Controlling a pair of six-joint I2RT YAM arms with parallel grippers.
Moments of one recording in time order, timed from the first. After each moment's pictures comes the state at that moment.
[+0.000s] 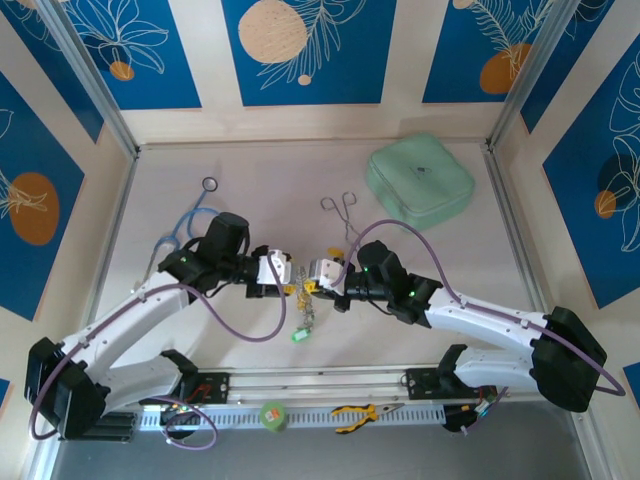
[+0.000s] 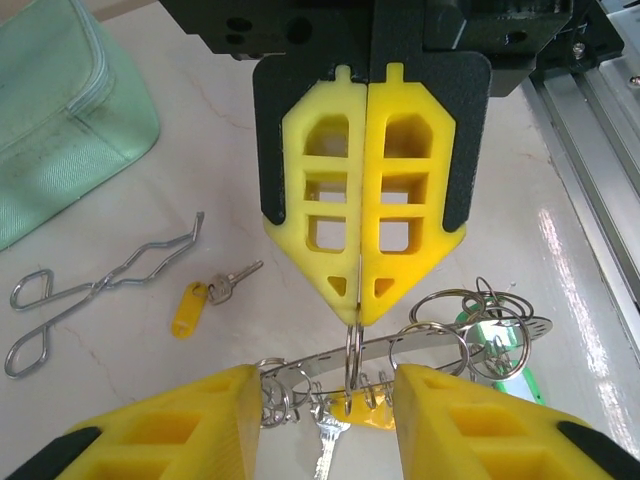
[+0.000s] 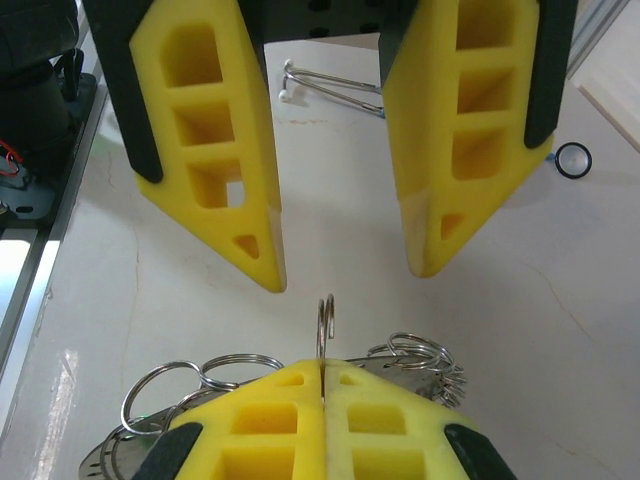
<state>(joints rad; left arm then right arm) -0.63 1.10 0.86 -0.53 0.63 0.90 0.90 1.14 0.61 0.09 -0.37 -0.42</state>
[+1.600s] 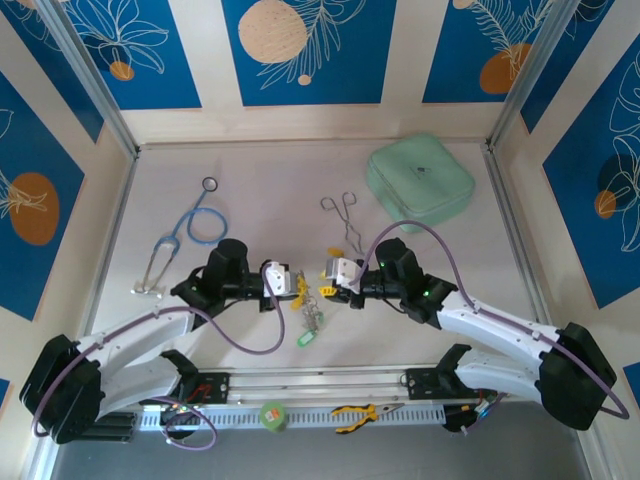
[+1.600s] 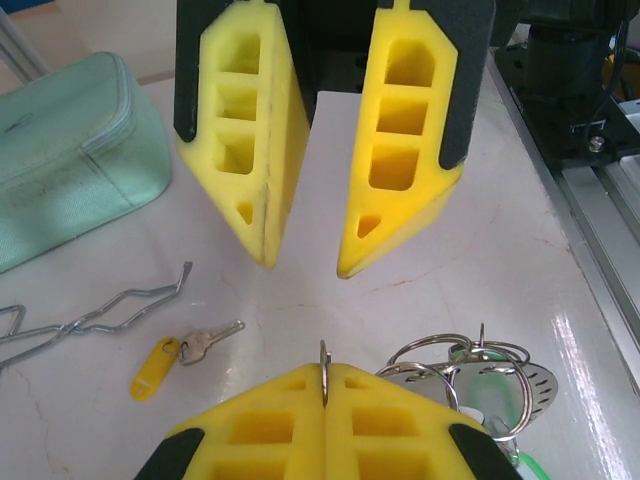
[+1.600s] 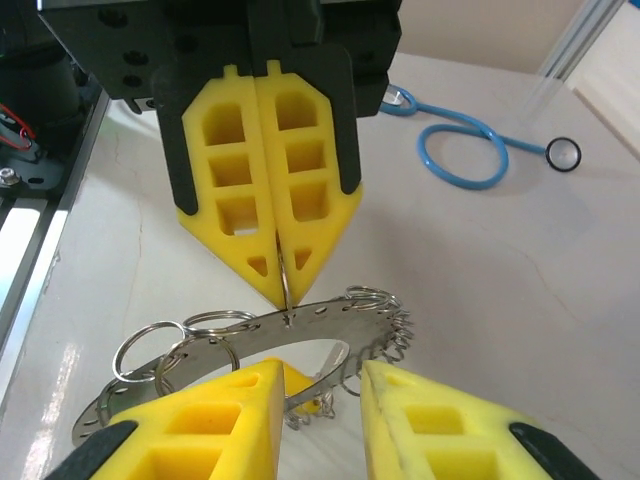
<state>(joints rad) -0.67 1.06 0.51 0.06 0.68 0.59 0.78 1.05 0.54 0.06 -0.50 -0.49</state>
